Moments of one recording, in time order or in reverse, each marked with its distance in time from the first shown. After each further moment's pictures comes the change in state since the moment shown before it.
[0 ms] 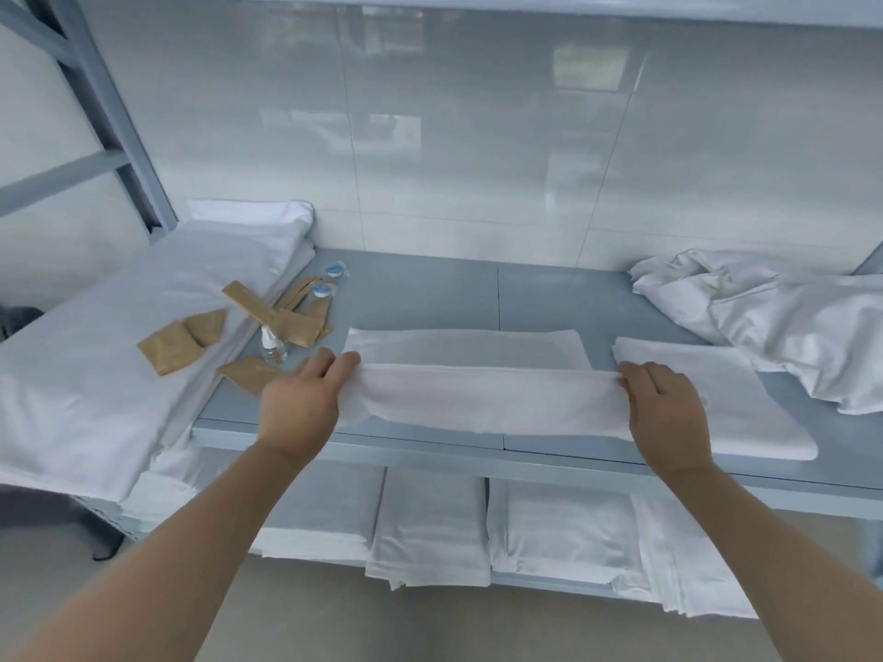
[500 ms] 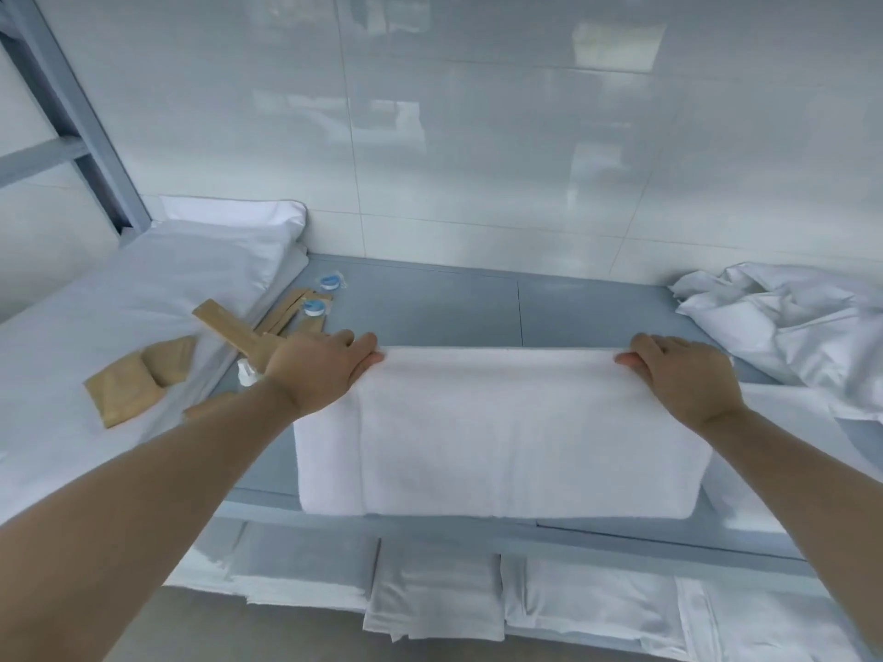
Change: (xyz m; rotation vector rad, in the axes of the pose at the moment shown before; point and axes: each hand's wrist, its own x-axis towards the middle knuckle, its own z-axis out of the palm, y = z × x) left_hand 0.121 -0.079 0.104 0.128 -0.148 0.311; right_hand 0.105 0.048 0.119 -0.108 -0.299 -0.186
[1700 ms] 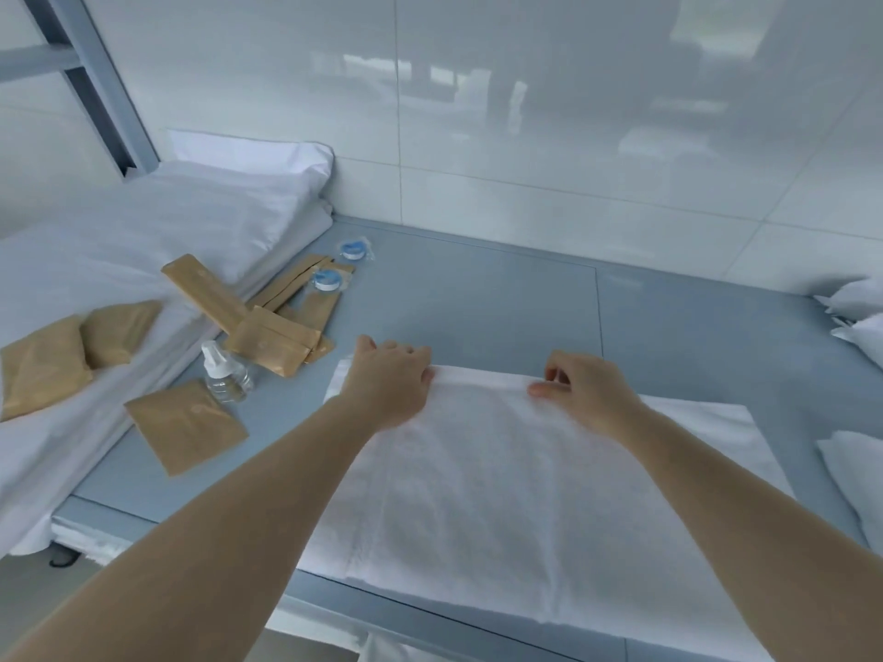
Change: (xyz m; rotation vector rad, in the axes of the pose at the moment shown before) left_hand 0.041 0.024 0.186 -0.161 -0.391 -0.407; right_hand 0.094 -0.109 0.206 0.575 -0.576 0.181
